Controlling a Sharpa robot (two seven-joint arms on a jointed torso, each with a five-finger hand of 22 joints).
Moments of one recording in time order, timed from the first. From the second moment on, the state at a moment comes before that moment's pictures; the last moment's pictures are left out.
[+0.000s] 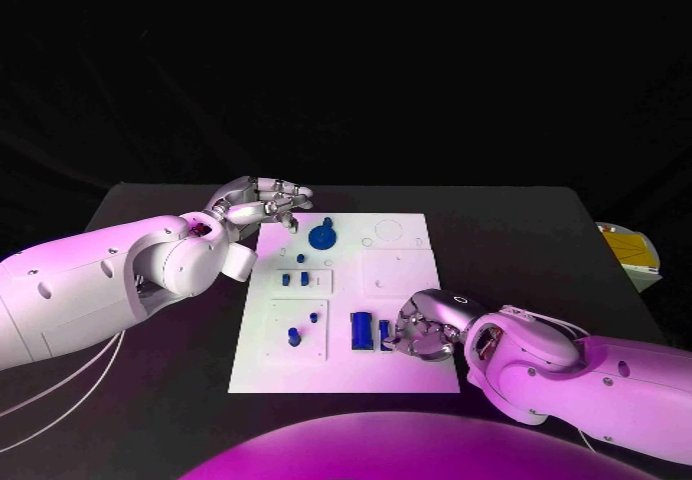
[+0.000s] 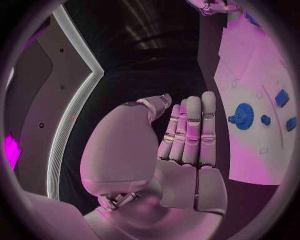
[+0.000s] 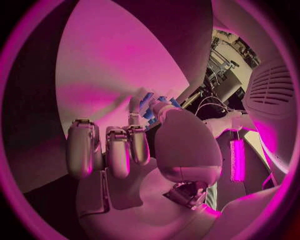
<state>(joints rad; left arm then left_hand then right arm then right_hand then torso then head) 1.11 -0.89 -0.01 1.51 -0.15 -0.17 0.25 1.41 -0.23 0.62 0.15 0.06 0.85 0.21 0.33 0.24 0.97 0.13 0.41 0.19 1.05 0.06 1.14 0.45 0.17 0.94 0.15 0.88 0.75 0.92 -0.93 -0.15 1.86 -1.52 -0.37 -0.41 1.07 -0.19 0.41 0.29 0.09 1.10 0.04 0.38 0.65 1.46 -0.03 1.46 1.31 1.47 -0.09 1.56 1.31 0.05 1.46 0.02 1.34 1.31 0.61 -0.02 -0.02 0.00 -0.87</state>
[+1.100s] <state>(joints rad) 1.09 -0.89 -0.01 1.50 -0.15 -0.17 0.25 1.41 -0.23 0.61 0.16 0.06 0.85 0.21 0.33 0.23 0.97 0.14 0.41 0.19 1.04 0.06 1.13 0.44 0.17 0.94 0.15 0.88 0.75 1.03 -0.96 -0.15 1.77 -1.25 -0.42 -0.19 1.16 -0.16 0.35 0.28 0.12 1.03 0.06 0.38 0.64 1.46 -0.01 1.33 1.31 1.46 -0.08 1.53 1.31 0.06 1.46 0.03 1.13 1.31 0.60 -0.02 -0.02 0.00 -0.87</state>
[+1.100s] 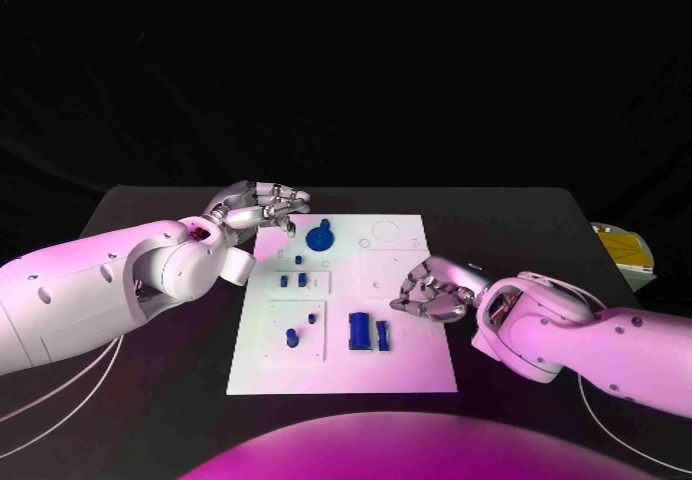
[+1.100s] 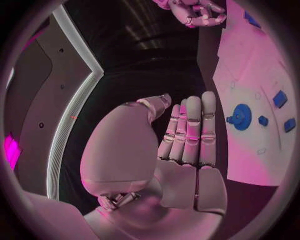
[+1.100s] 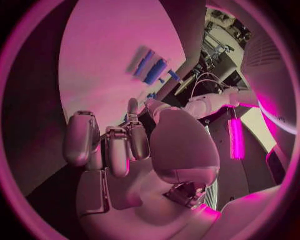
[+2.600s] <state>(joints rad) 1.04 -0.76 0.00 1.43 0.02 -0.45 0.44 0.27 -0.01 0.02 0.01 0.01 0.04 0.01 0.02 0.01 0.04 0.01 0.01 0.00 0.03 0.01 0.01 0.01 0.02 0.04 0.01 0.01 0.01 1.07 -0.75 -0.03 1.44 -0.12 -0.55 0.42 0.17 -0.01 0.02 0.01 0.01 0.04 0.01 0.01 0.02 0.05 0.01 0.01 0.01 0.05 0.01 0.01 0.01 0.02 0.04 0.01 0.01 0.02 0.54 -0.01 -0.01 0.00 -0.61</state>
